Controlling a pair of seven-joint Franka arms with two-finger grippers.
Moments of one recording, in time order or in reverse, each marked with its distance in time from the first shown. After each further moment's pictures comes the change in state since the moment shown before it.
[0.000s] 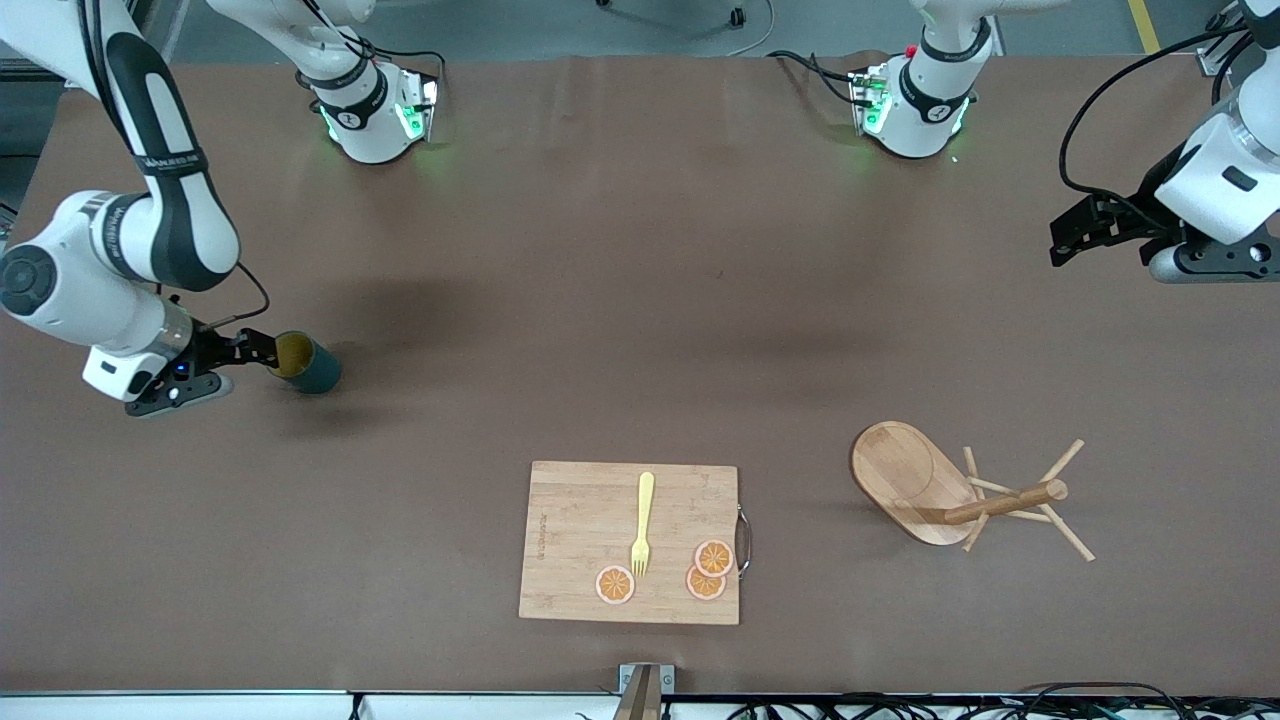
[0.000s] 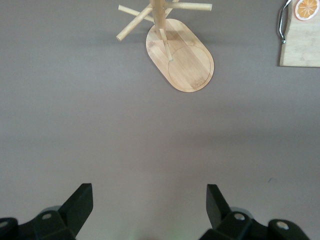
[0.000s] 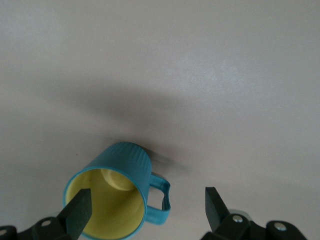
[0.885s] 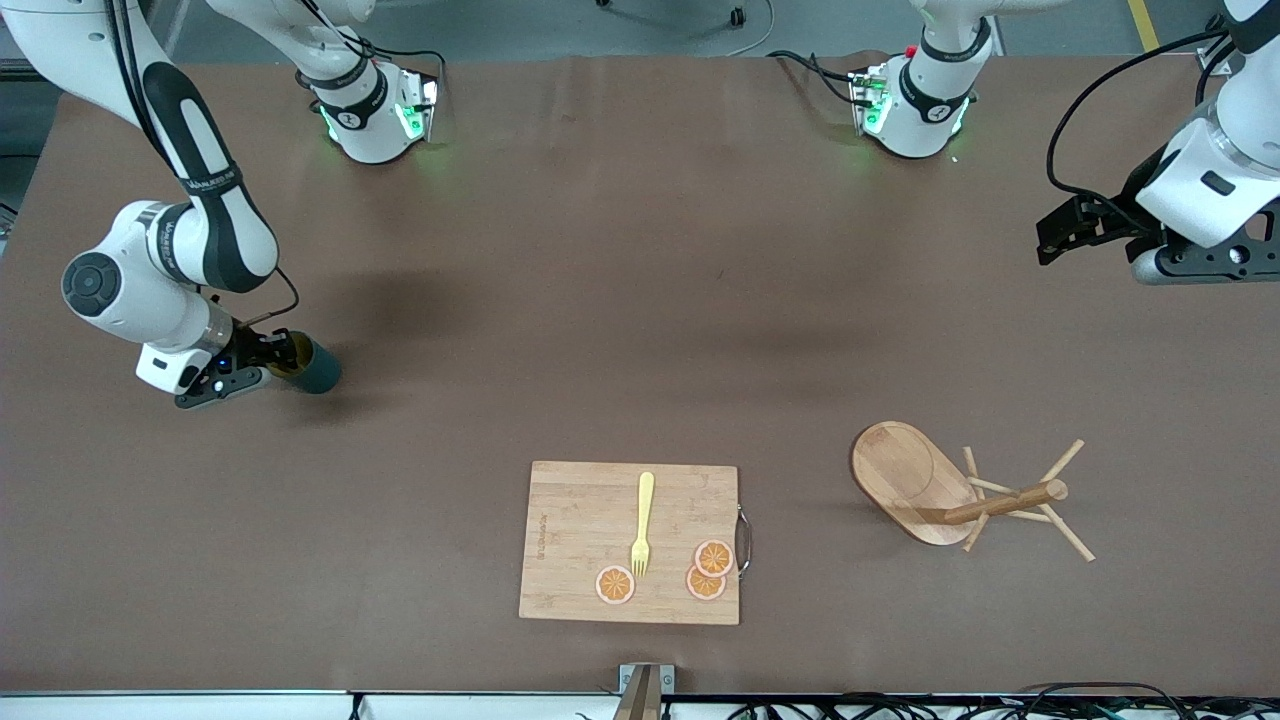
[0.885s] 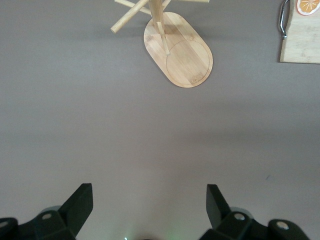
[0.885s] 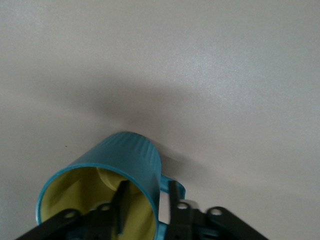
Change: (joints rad) left arm -0.002 0.000 -0.013 -0.008 0.000 -0.009 -0.015; right arm 0.003 0.048 0.008 -0.067 0.000 0.085 -0.021
